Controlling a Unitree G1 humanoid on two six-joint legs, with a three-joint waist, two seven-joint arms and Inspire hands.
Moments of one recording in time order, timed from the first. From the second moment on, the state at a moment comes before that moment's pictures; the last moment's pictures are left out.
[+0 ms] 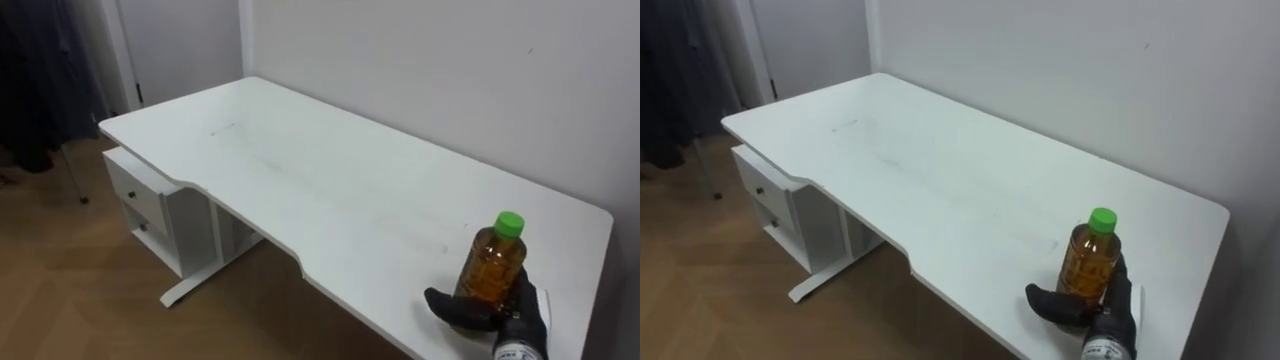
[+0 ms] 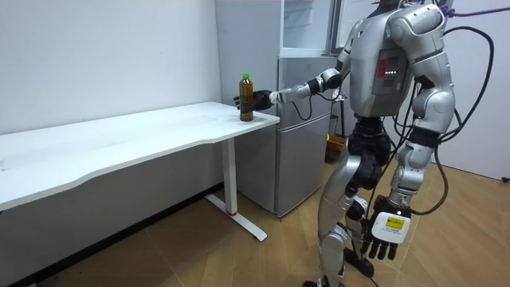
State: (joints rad) left arm 0.36 0.26 -0.04 0.89 0.11 0.10 -0.15; right arm -0.43 -0.30 0.28 0.61 0.51 -0.08 -0.66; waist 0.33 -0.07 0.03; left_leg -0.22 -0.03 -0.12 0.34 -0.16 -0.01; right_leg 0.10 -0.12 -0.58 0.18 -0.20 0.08
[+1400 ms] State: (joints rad) left arm 0.37 0.26 -0.06 0.93 0.07 0.09 -0.07; right arm -0.45 -0.31 0.30 0.70 0.55 -0.14 -0.66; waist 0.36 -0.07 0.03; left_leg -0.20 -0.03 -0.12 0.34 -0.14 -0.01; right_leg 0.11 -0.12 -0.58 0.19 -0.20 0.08
